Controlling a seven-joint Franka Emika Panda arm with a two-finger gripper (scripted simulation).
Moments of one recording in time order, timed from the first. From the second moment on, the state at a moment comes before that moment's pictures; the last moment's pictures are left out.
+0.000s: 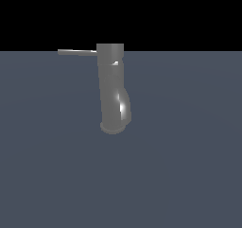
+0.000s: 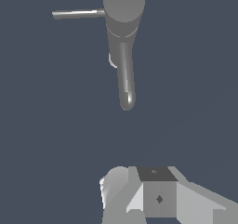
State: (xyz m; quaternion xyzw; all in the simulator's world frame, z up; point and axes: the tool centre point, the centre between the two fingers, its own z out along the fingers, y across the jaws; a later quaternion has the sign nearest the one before) arm -0.248 0.013 0.478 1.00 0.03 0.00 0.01
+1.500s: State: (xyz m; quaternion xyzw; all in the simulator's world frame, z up) arm -0.216 0.006 0.475 1.00 -0.06 0.00 -0.02
